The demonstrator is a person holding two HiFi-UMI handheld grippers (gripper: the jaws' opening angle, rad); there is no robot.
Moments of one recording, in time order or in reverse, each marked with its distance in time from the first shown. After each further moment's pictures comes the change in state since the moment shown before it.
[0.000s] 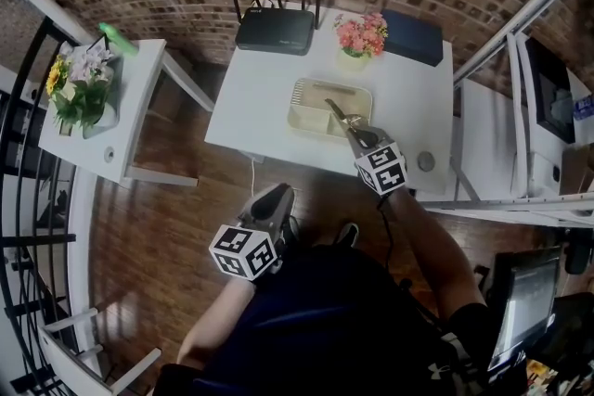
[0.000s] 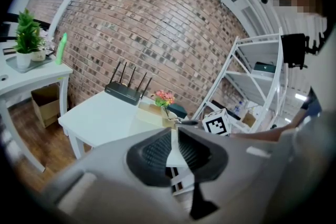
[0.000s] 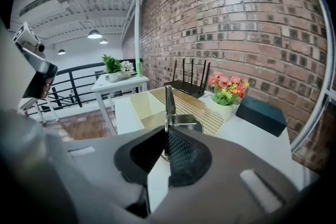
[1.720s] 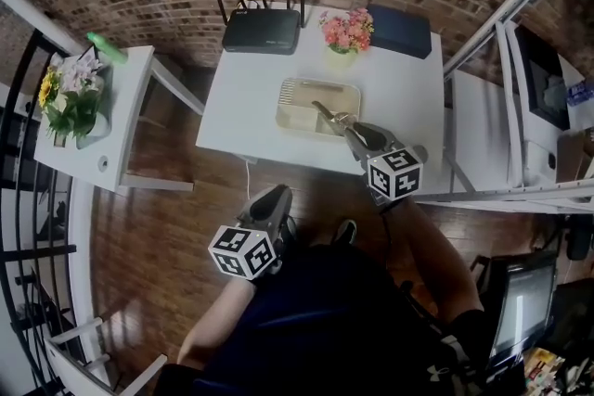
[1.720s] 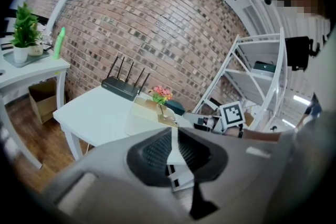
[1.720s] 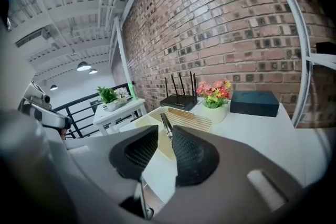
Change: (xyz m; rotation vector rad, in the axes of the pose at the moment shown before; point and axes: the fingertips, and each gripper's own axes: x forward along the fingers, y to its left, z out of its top) left arm 0.011 -0.008 -0.008 -0.021 0.036 -0.021; right arm -0.058 -0.006 0.039 0.284 -0.179 0.018
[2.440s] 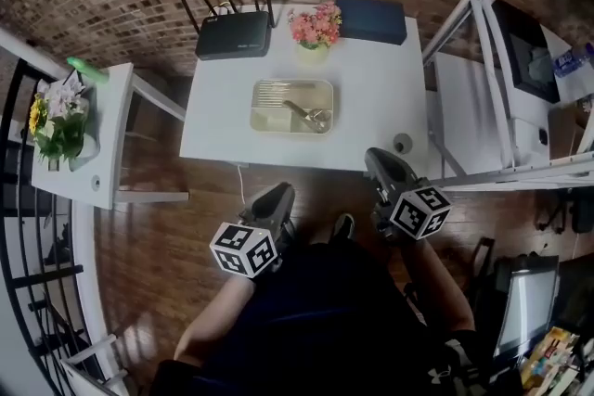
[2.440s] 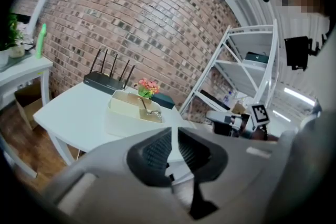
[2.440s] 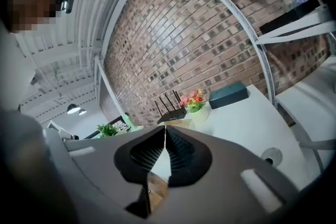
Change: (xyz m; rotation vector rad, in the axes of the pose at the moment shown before) left arm 0.035 -0.041 -0.014 0.064 0.080 -0.089; right arm -0.128 -0.008 0.006 0.346 -0.255 -0.057
